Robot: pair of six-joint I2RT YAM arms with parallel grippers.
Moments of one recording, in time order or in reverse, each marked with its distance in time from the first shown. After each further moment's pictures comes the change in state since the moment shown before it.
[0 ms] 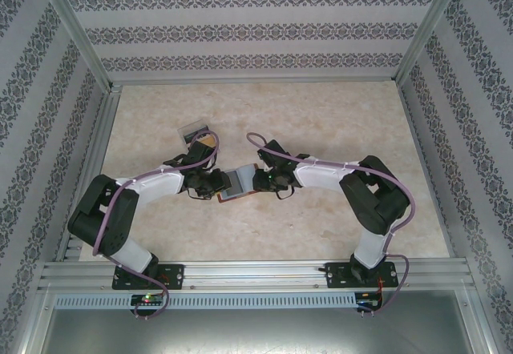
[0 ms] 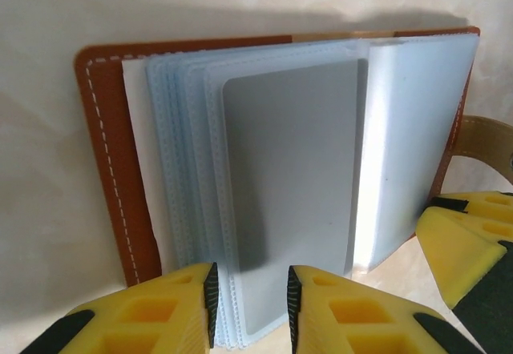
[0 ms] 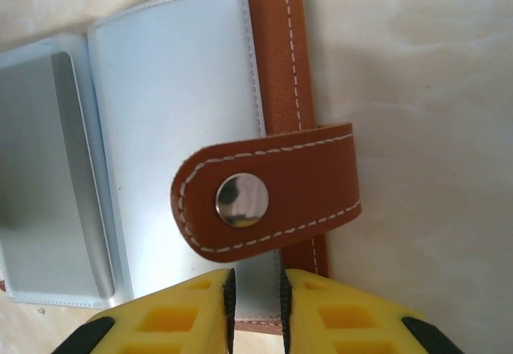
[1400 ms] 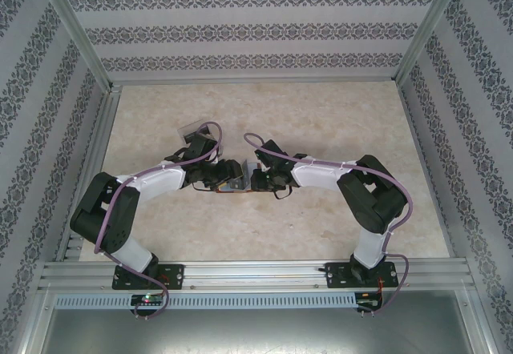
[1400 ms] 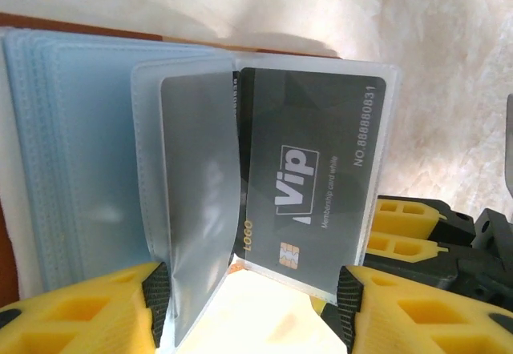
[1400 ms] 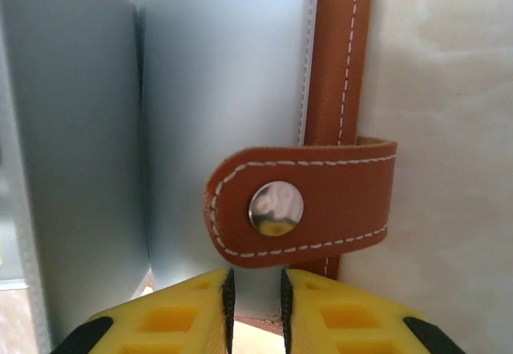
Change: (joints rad) left arm -0.003 0.016 0.058 0.098 0.092 0.002; right arm 0.011 0.019 0.021 -0.003 0.003 0.004
